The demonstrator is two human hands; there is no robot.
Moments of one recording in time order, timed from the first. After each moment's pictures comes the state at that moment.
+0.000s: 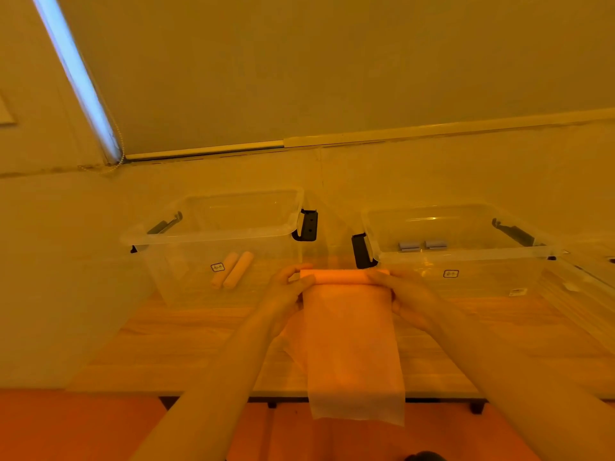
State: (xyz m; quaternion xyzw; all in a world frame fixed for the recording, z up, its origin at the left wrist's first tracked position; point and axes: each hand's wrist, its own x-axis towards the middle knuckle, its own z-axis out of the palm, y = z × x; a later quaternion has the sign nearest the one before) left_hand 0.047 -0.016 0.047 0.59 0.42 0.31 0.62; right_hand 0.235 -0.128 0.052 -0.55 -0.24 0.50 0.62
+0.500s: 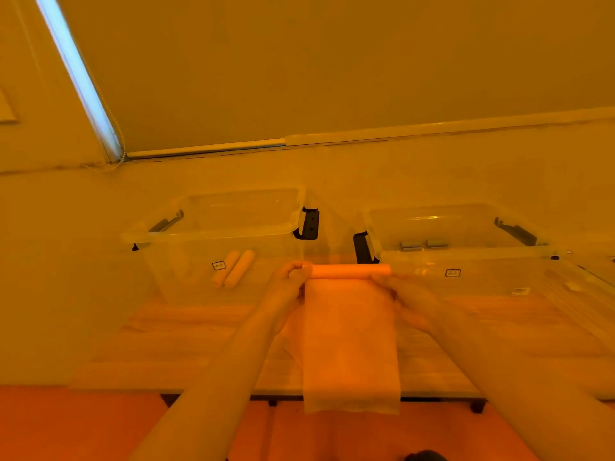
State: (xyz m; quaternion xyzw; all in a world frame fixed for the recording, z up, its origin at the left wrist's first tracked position) left_hand 0.051 -0.016 0.044 0.59 0.42 0.34 0.60; right_hand 0.234 -0.131 0.049 -0.54 -0.22 0.52 0.62
